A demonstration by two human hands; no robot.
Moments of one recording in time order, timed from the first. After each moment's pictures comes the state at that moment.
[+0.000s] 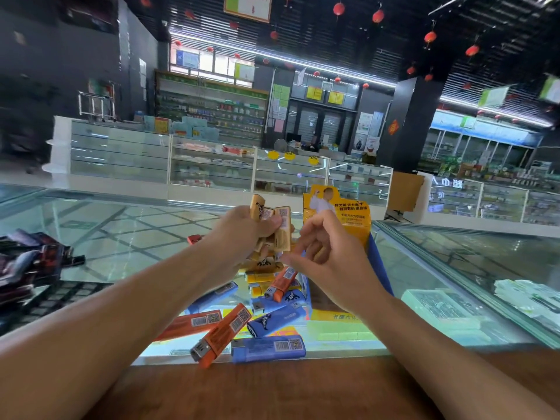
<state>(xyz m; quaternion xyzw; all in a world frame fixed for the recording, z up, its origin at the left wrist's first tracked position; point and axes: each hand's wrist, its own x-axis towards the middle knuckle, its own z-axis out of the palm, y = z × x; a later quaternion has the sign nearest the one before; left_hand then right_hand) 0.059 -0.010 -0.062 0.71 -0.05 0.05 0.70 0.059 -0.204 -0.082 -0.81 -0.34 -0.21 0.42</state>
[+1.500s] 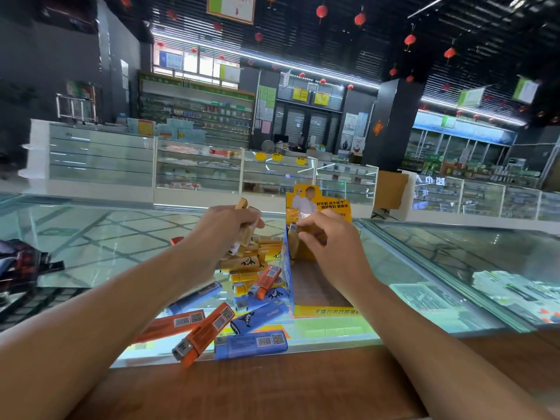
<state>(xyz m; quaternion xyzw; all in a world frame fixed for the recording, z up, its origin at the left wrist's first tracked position) 0.063 -0.011 -0.054 0.74 0.02 0.08 0.67 0.102 -0.231 -0.088 -0.84 -0.26 -0.37 0.29</state>
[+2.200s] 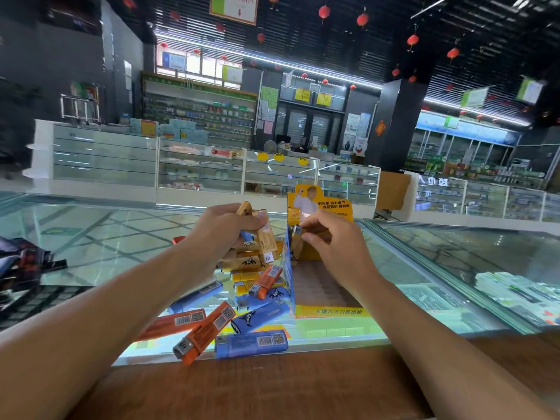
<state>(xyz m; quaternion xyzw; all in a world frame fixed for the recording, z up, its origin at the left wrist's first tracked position) 0.068 -0.004 -0.063 0.72 -0.04 0.06 0.69 0.100 -0.237 -0.083 -0.85 -0.27 -0.31 0.33</state>
